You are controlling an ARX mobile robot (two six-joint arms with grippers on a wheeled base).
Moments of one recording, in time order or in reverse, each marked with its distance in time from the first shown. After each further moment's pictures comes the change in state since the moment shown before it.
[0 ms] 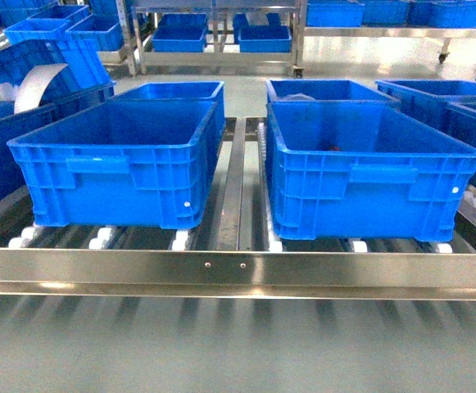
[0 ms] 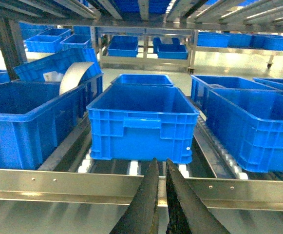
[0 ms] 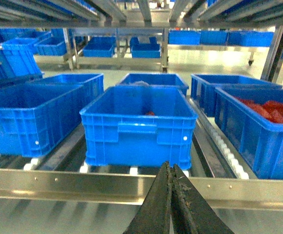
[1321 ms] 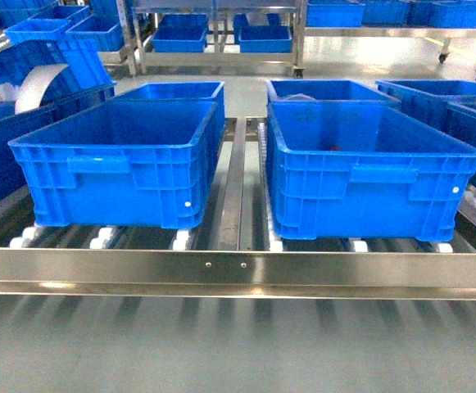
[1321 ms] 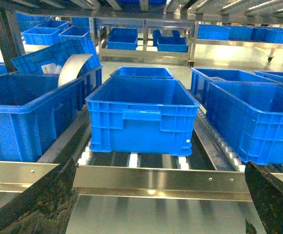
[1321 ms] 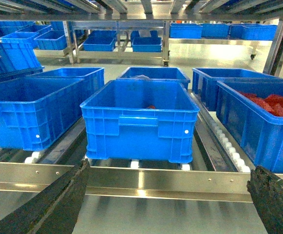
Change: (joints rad) left arm 0.000 0.000 0.000 -0.018 -0.002 -0.002; right arm 0.000 -0.002 -0.001 -0.020 0.002 0.000
